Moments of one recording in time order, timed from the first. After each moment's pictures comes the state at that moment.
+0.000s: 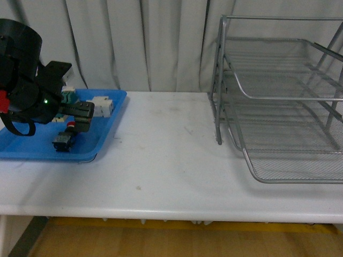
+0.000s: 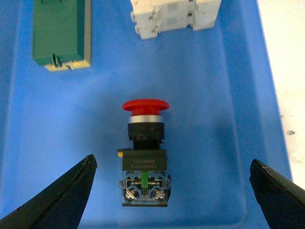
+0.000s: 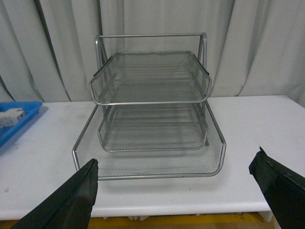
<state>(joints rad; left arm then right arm) 0.00 2.24 1.44 -0.01 -0.04 0.13 0.00 0.00 0.01 0.00 0.00 0.00</state>
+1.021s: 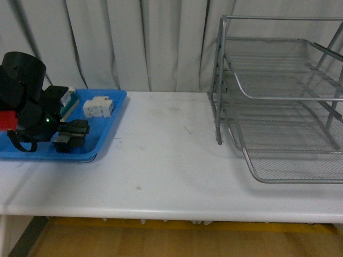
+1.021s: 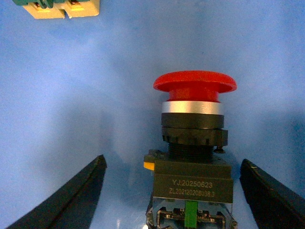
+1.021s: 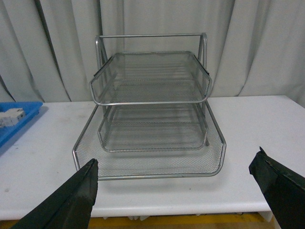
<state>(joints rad) 0.04 2.41 1.57 -0.06 -0.04 0.09 0.00 0.00 0.01 0.00 0.00 0.00</state>
